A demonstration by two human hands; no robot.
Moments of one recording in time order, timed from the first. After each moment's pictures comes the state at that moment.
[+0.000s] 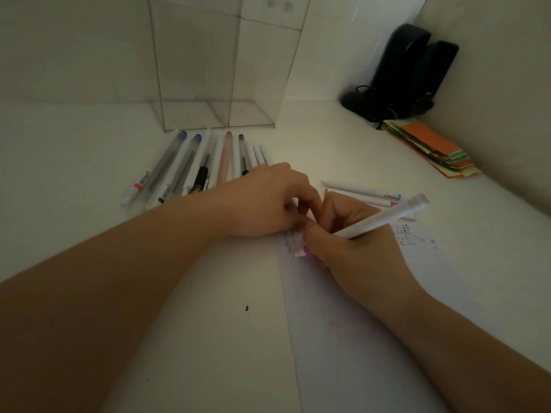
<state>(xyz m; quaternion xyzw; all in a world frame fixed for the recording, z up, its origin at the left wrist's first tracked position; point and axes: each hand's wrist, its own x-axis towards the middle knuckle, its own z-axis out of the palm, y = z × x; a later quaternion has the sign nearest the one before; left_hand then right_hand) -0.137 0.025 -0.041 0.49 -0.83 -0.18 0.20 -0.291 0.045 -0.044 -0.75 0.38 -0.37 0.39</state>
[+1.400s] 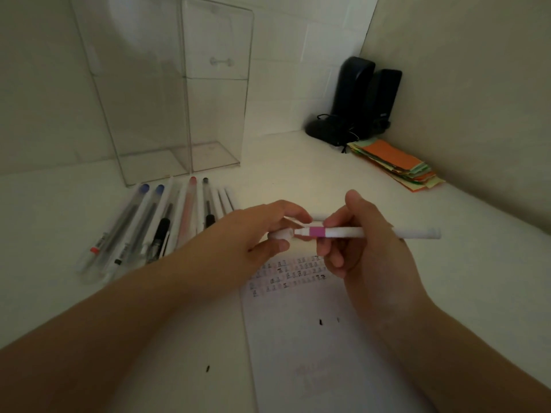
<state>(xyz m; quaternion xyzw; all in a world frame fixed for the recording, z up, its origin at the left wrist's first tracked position) -0.154 0.040 -0.032 0.47 -0.80 -0.20 0.31 -0.317 0.026 -0.022 -0.49 0.39 -0.49 0.61</state>
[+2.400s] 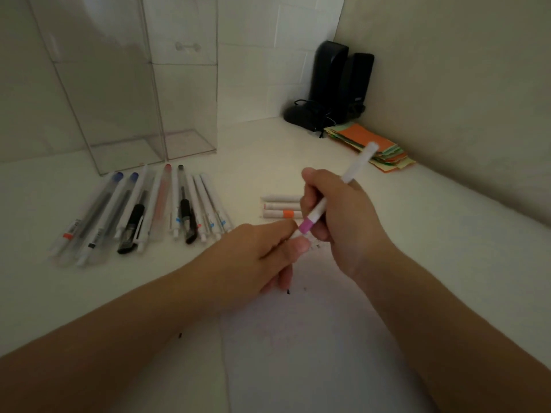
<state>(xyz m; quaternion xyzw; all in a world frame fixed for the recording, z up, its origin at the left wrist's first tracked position) -0.195 0.061 -0.039 0.48 -0.77 -0.27 0.32 -0.324 0.017 -0.005 -0.54 0.46 -0.45 0.55</state>
